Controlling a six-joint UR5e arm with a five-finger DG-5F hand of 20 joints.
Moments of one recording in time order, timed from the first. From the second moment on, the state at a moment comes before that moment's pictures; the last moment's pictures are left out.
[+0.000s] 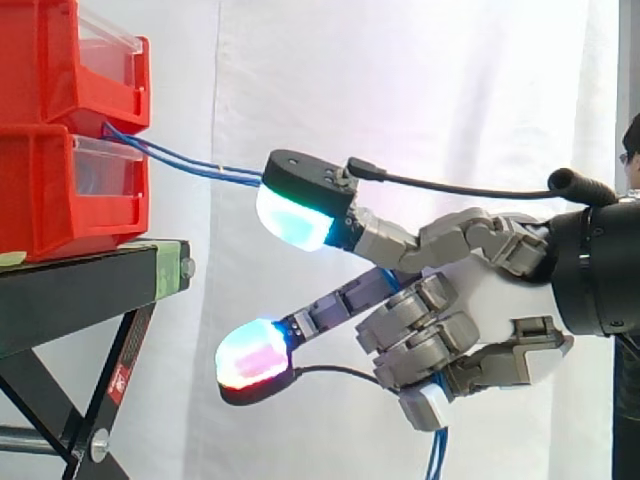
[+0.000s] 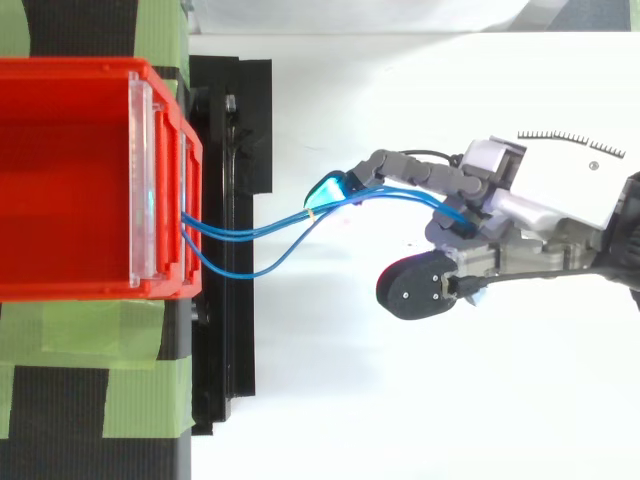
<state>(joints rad) 0.33 -1.99 -1.77 -2.76 -0.87 0.04</state>
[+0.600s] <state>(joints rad) 0.32 -1.94 -1.77 -2.75 -0.87 0.05</state>
